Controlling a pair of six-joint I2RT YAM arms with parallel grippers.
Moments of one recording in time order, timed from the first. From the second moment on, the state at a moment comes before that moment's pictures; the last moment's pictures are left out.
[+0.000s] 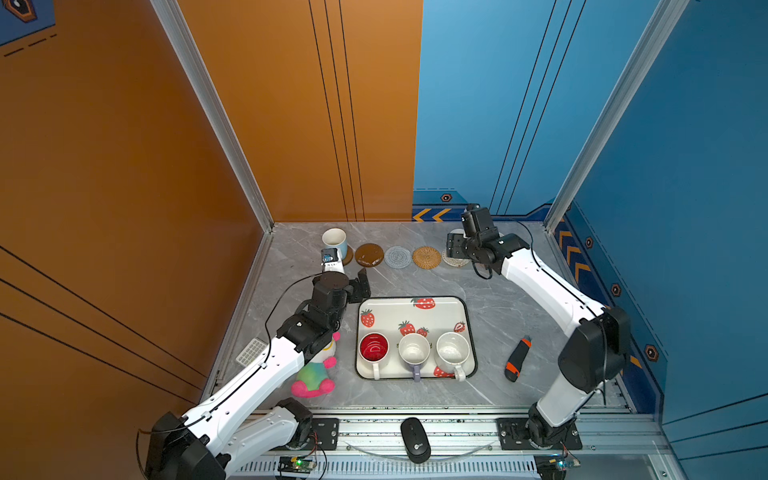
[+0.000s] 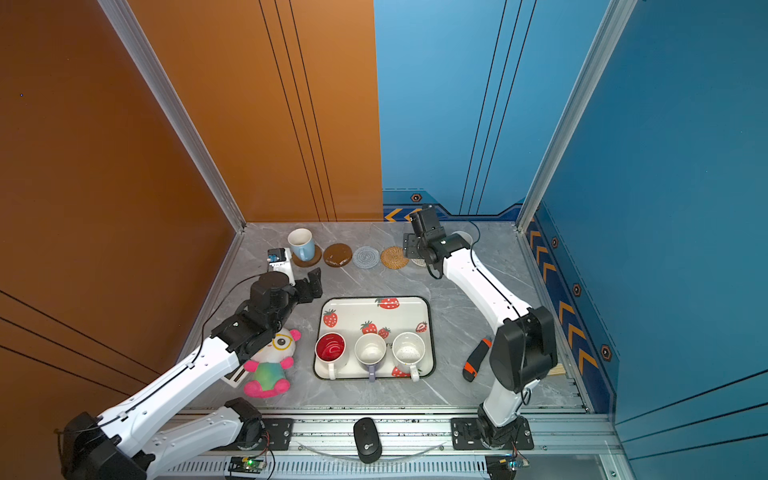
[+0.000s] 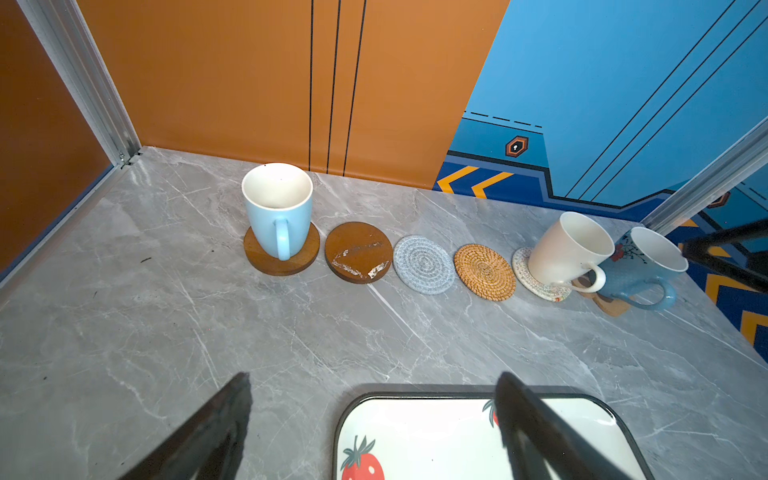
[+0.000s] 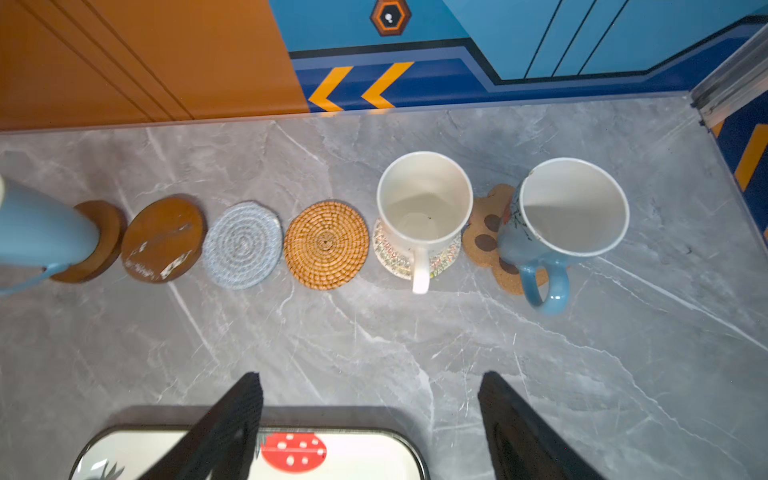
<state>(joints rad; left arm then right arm) -0.54 1.02 0.79 -0.16 -0.42 -0.41 0.48 1.65 1.52 -0.62 0.28 0.37</state>
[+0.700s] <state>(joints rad) -0.54 1.10 0.92 -0.33 -0.37 -0.42 0.59 1.43 1.17 -0.35 0.35 0.56</state>
